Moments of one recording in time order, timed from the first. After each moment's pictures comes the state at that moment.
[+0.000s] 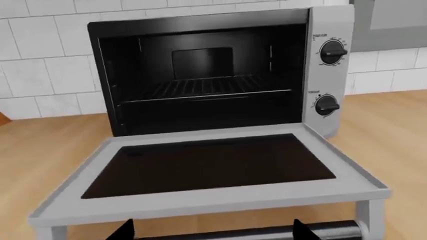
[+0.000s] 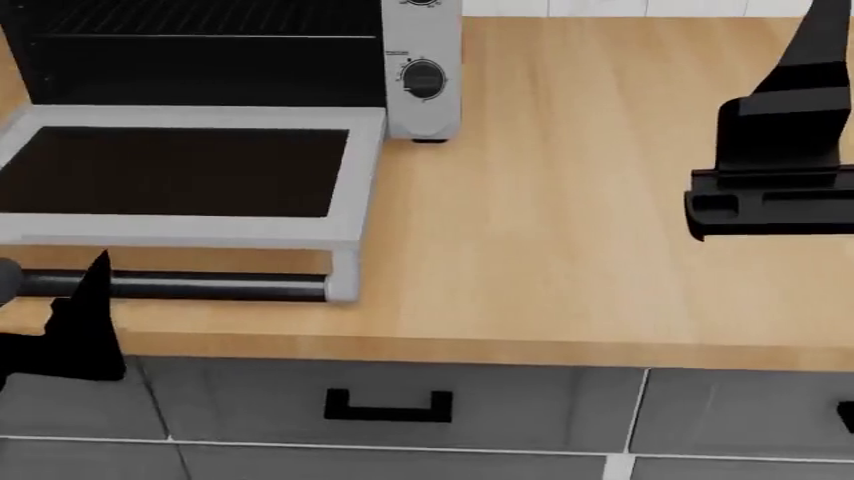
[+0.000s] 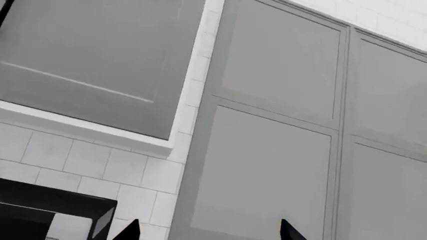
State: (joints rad) left arm -0.47 -0.37 -0.03 0.49 -0.43 -0.94 -0.11; right arm 0.97 0.68 0.33 -0.99 1.12 1.36 0.61
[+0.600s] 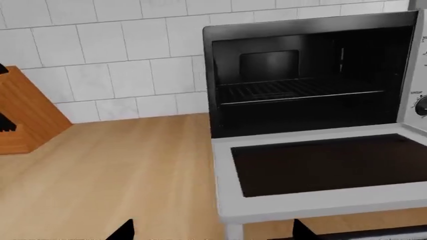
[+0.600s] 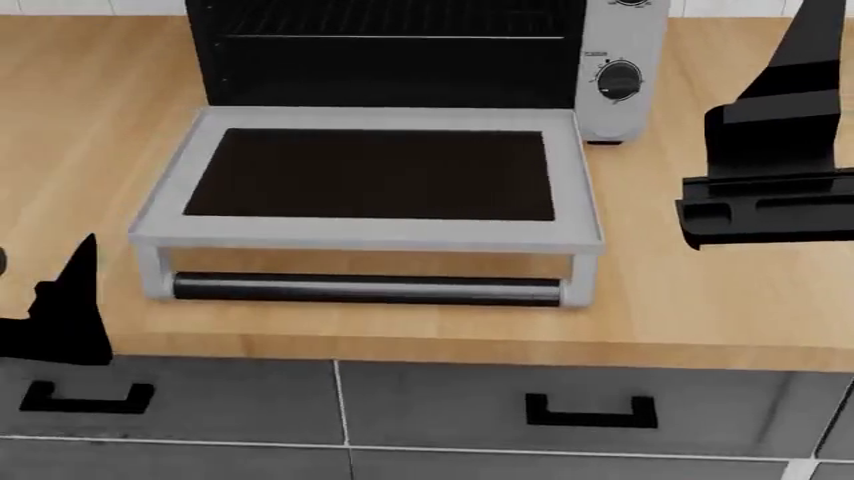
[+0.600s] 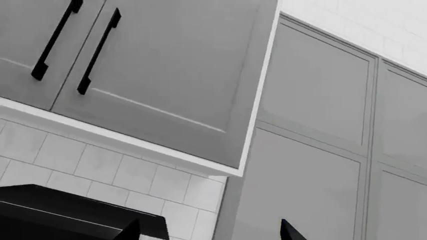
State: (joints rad) left arm -0.50 -0.39 -0.04 0.49 -0.45 -0.95 -0.10; right arm 1.04 0.75 0.29 -1.00 1.25 1.37 0.72
